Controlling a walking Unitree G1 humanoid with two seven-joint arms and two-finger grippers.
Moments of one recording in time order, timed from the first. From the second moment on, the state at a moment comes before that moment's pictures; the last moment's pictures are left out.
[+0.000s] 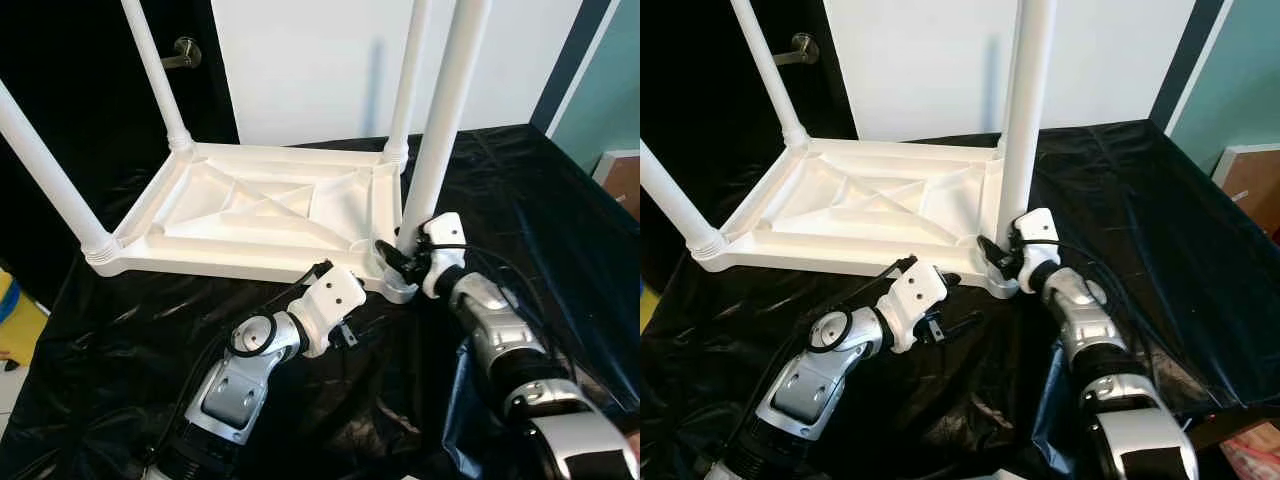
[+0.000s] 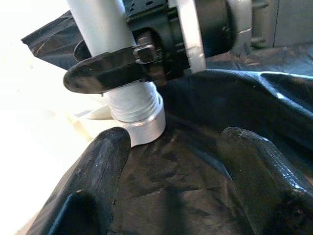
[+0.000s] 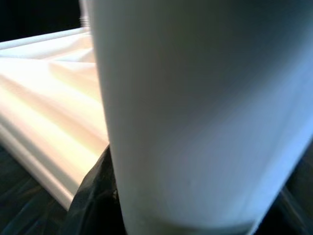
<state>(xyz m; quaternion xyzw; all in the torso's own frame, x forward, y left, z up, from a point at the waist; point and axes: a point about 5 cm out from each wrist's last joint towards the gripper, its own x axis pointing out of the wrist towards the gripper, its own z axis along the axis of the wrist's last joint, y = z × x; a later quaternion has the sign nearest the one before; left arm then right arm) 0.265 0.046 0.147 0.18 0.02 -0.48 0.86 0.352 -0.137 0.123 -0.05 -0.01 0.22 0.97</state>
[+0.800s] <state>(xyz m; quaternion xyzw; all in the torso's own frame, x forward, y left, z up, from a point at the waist) 0.260 0.048 0.142 0.16 0.03 -0.48 0.87 0.336 -0.099 0.125 0.04 0.00 -0.01 1.00</state>
